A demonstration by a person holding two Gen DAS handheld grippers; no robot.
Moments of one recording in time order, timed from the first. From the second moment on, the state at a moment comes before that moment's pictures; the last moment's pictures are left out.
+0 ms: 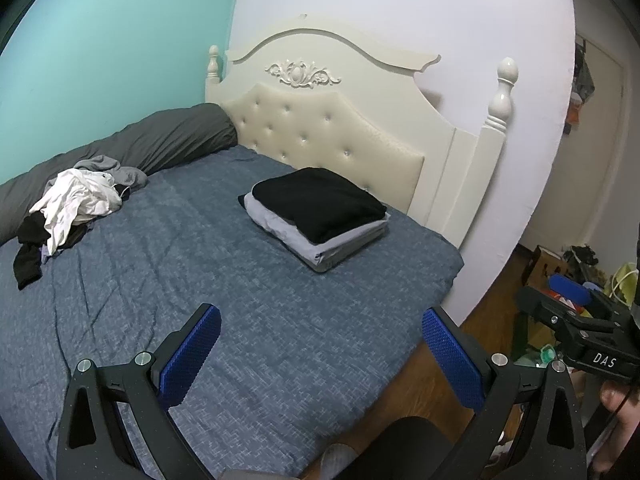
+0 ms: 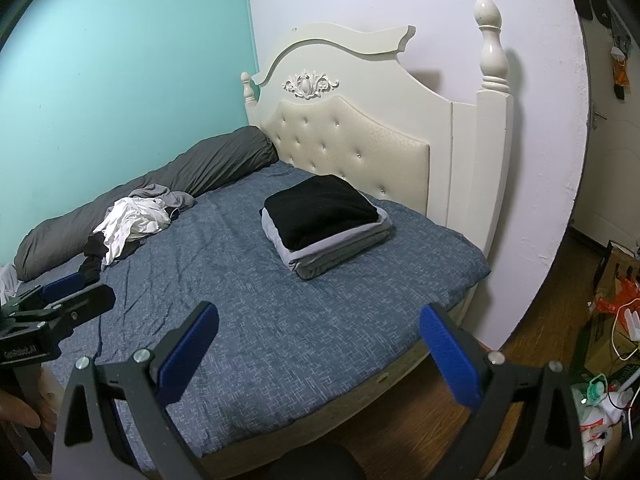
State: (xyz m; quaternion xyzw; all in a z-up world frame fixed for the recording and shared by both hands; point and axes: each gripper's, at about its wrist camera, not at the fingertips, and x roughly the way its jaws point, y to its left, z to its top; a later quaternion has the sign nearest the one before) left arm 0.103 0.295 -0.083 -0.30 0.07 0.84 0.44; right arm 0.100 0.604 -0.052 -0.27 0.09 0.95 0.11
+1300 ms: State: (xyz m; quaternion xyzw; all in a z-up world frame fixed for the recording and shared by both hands) left arm 0.104 0.293 -0.087 -0.30 0.07 0.84 0.44; right arm 0.098 0.605 -0.054 -0.27 0.10 0.95 0.11
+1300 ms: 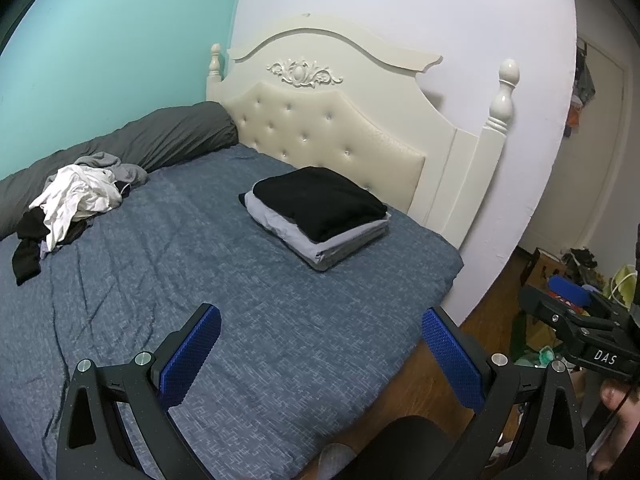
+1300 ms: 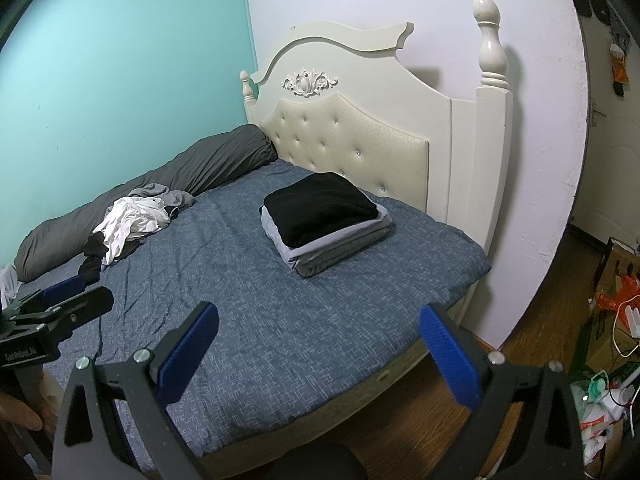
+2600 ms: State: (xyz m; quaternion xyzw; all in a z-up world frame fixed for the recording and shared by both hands) left arm 0.104 0.292 -0.087 -0.30 0.06 0.84 0.45; right arm 0.098 0.607 -0.055 -0.27 0.10 0.95 0.11
